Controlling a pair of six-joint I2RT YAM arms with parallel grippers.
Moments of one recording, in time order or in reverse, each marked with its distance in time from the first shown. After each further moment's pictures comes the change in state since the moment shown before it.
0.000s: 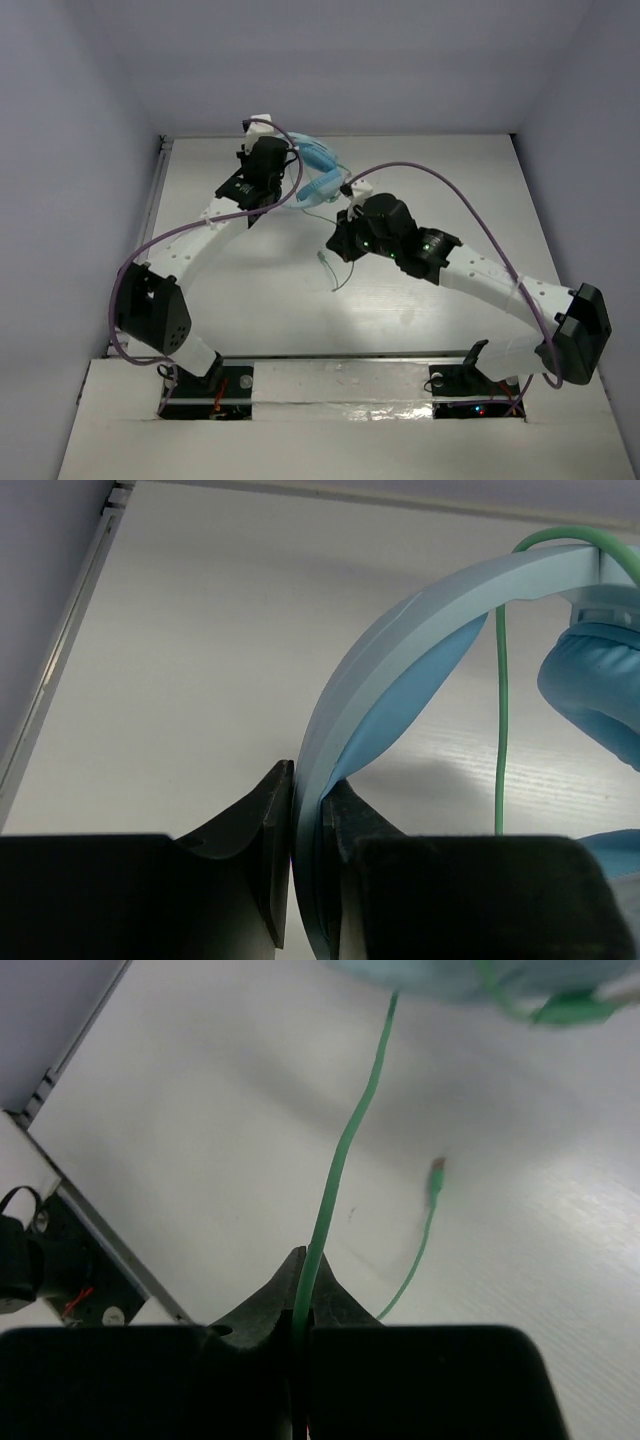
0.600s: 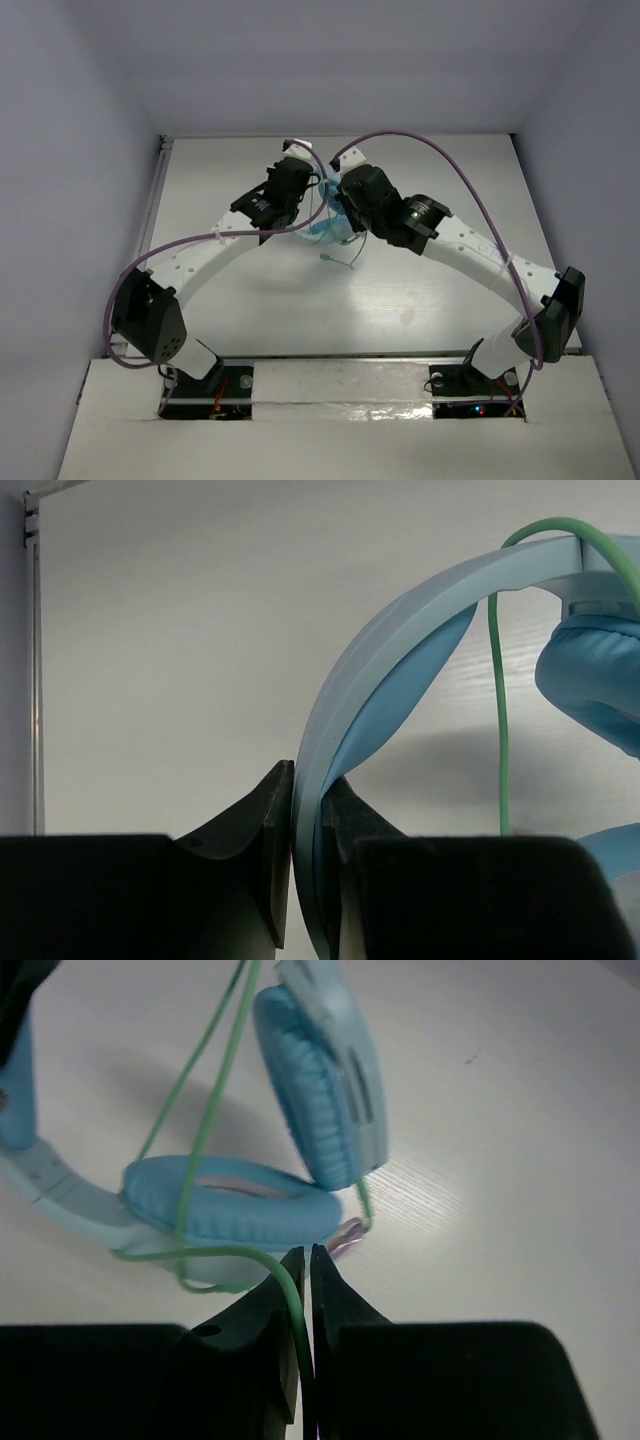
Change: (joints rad) left arm -0.163 -0.013 -0.045 -0.094 0.056 0.193; right arm 0.002 0.174 0.448 -0.456 0.502 -0.277
